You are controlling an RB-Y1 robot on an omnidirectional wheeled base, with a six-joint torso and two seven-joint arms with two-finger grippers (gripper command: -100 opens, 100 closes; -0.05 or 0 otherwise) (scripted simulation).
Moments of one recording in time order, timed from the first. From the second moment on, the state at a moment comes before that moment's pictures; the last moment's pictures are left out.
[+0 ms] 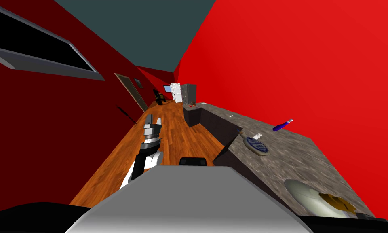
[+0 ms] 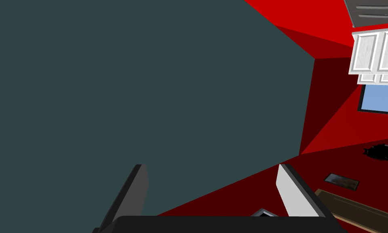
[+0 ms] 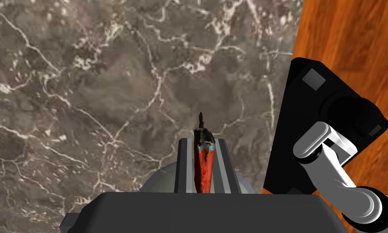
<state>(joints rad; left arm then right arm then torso) 0.53 0.03 0.02 -2.35 0.04 -0.45 -0.12 0.32 -1.56 0.93 -0.53 0.55 -1.00 0.41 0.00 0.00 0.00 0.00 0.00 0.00</state>
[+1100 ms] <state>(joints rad) 0.53 0.03 0.02 -2.35 0.04 -0.45 -0.12 0.34 -1.68 0.93 -0.58 0.48 -1.06 0.39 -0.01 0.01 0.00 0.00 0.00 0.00</state>
